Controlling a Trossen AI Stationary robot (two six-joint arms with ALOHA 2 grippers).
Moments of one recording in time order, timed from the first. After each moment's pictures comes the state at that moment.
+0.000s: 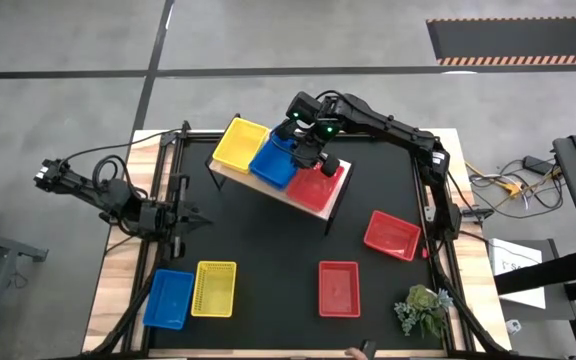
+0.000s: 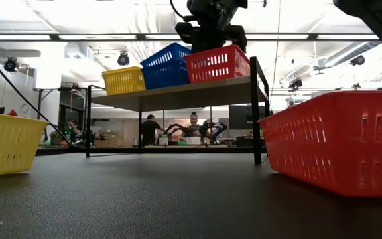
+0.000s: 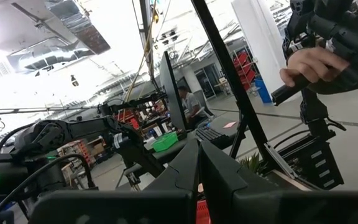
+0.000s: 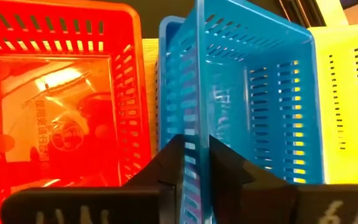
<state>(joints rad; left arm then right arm) -0.39 0.56 0.58 0.28 -0.17 0.49 -0.39 2.06 2.22 -1.25 -0.34 -1.38</state>
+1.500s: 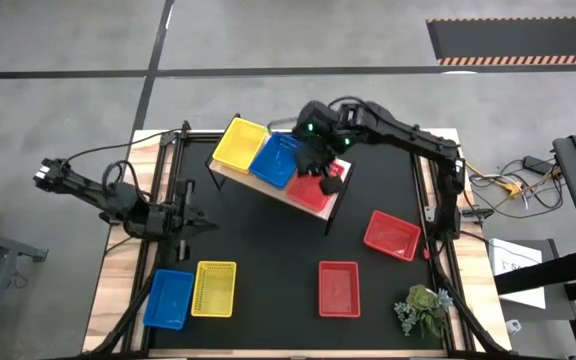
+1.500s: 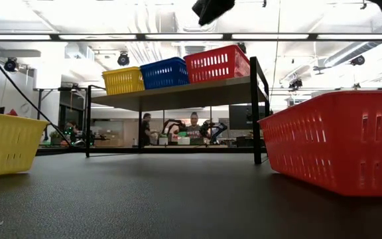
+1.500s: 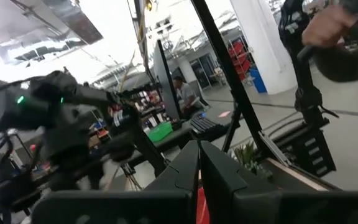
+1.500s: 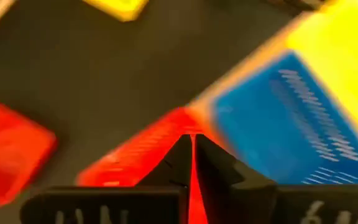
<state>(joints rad) -0.39 0.61 0.57 0.28 -0.17 0.48 -0.24 1.92 2.22 -1.30 -0.31 -0.67</state>
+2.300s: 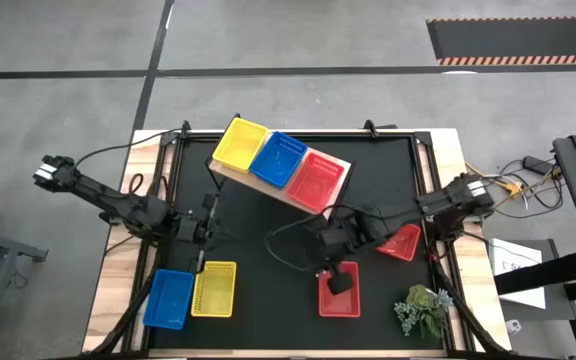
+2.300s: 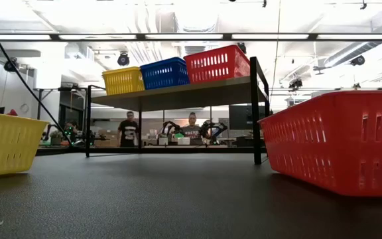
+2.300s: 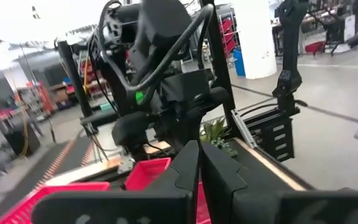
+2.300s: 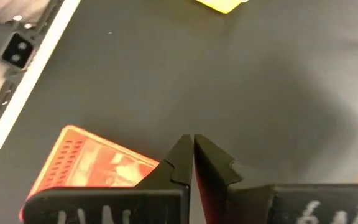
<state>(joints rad) -0.40 0.82 0.58 0.33 -0.17 0.25 0.32 1.79 1.75 -1.00 0.02 -0.11</state>
